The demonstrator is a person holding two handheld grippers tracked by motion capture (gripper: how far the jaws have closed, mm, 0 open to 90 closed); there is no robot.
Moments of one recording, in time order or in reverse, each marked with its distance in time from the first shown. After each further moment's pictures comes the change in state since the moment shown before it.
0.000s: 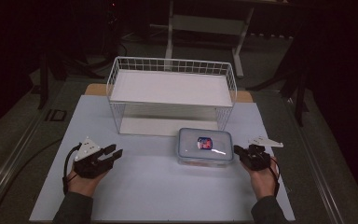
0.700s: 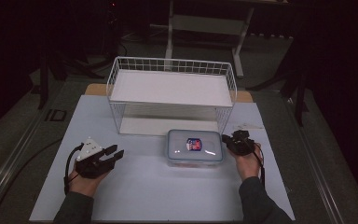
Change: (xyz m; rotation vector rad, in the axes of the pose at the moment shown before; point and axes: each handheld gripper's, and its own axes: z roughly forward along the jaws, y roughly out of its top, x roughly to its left) left arm -0.002 -0.001 0.003 0.012 -0.007 0.010; right arm 0.017 0.033 0.051 0.043 0.014 -0.002
